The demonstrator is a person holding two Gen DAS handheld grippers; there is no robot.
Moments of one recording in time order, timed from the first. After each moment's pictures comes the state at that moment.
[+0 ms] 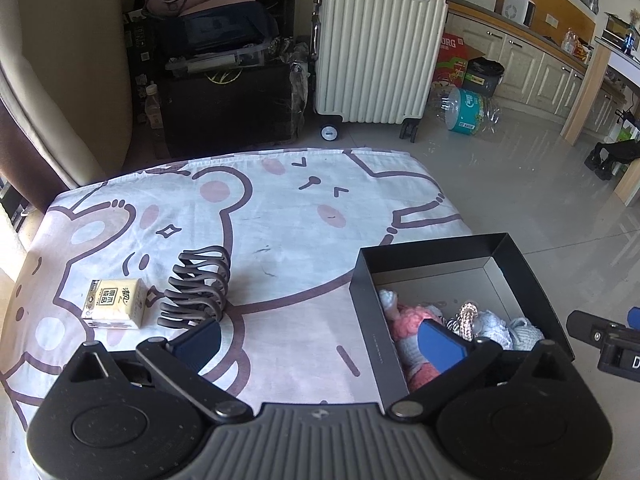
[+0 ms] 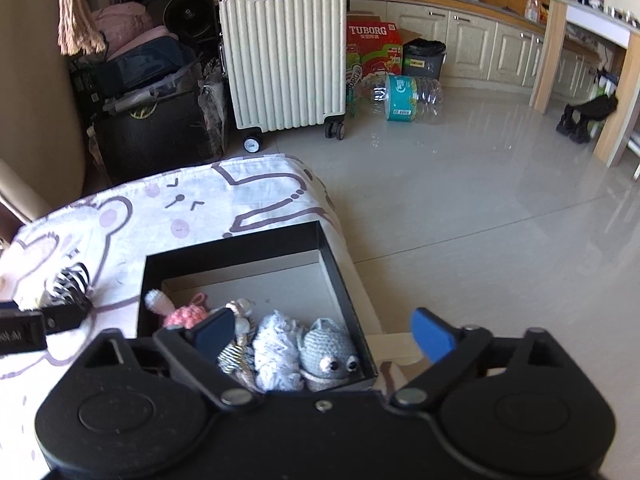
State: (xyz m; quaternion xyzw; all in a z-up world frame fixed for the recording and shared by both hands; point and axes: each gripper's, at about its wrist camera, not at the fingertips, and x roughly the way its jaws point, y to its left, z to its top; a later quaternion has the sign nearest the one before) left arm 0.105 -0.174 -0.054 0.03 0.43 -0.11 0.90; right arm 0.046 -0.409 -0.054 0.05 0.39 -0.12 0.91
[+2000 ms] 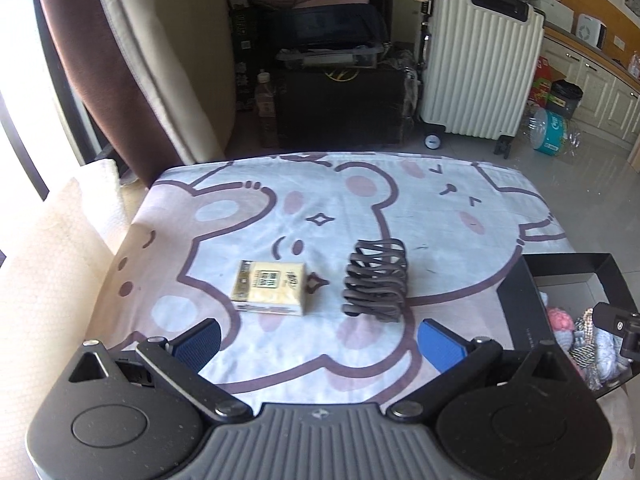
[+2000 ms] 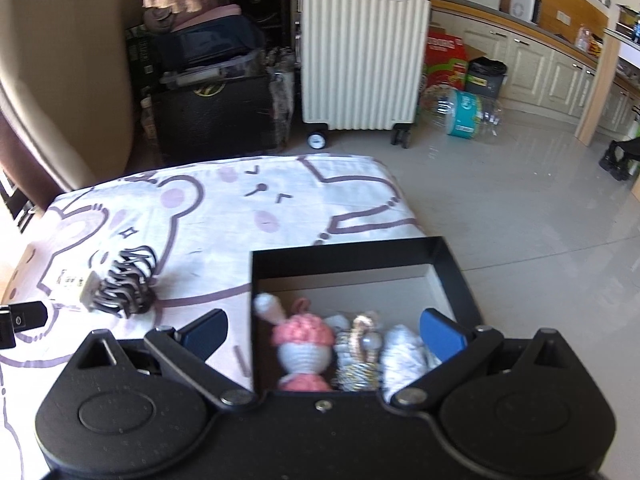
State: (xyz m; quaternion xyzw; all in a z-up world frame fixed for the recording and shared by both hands) left arm 0.103 -0.041 -0.046 0.02 0.42 0.00 0.91; right arm 0.083 -0.305 -0.057 0.02 0.39 -0.06 0.92
